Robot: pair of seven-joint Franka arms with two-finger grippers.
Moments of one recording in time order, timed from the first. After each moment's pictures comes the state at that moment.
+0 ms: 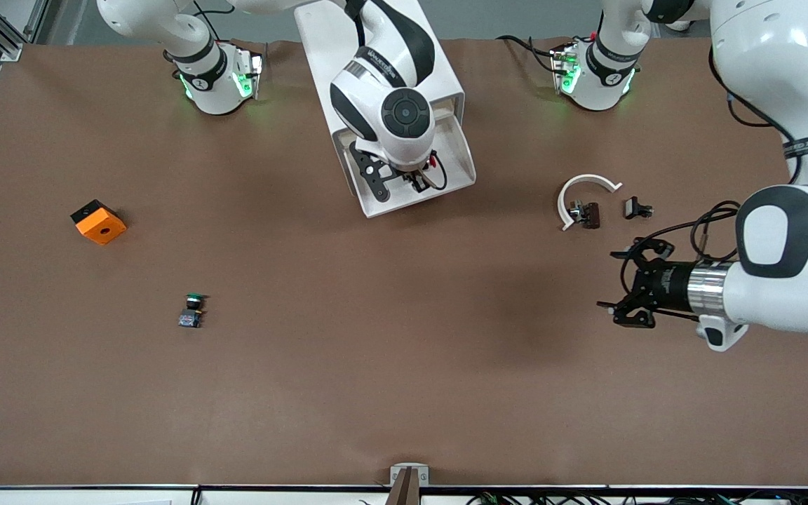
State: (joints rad) left arm -0.33 0.61 0.39 -1.23 -0.62 1.45 -1.16; right arm 0.88 0.52 0.01 -1.53 0.24 1.86 1.87
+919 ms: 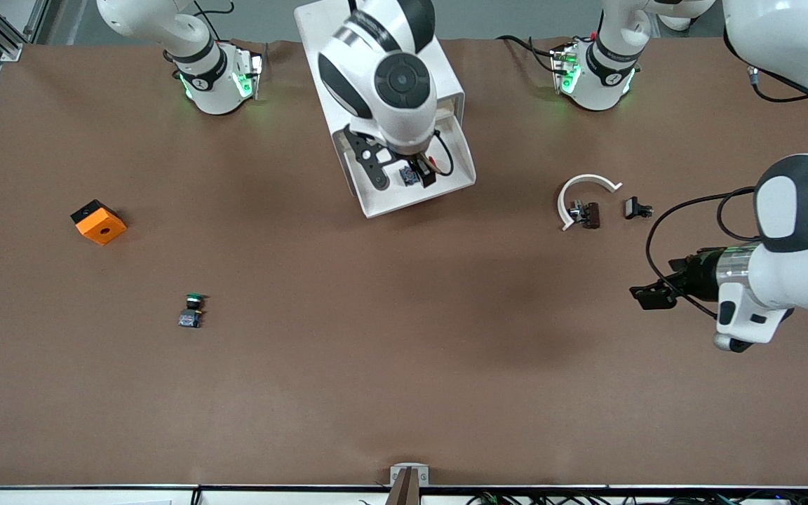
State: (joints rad) left arm -0.36 0.55 0.39 -1.27 -0.38 1.53 -0.50; right arm 0.85 0.48 -0.01 -1.31 0.24 1.61 1.88
